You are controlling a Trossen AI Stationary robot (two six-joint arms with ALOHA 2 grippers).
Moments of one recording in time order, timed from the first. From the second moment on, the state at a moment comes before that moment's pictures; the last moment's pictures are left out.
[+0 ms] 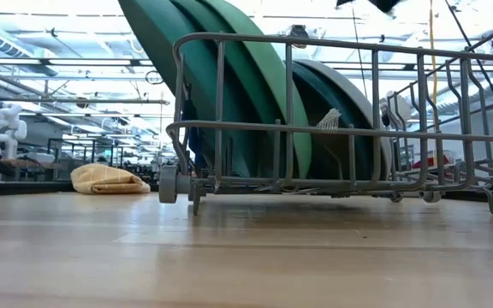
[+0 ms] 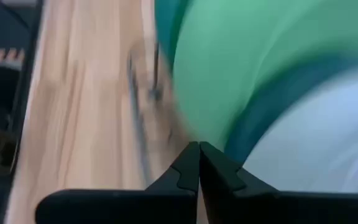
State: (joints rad) left arm -0.89 0.83 0.67 -0.25 -1.15 -0.27; right arm 0.56 1.60 1.31 -0.62 0.50 0.53
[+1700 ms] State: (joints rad) left arm -0.81 0.87 0.45 -0.33 -0.89 -0.68; right arm 0.61 1.58 1.26 -0.91 0.55 0.87
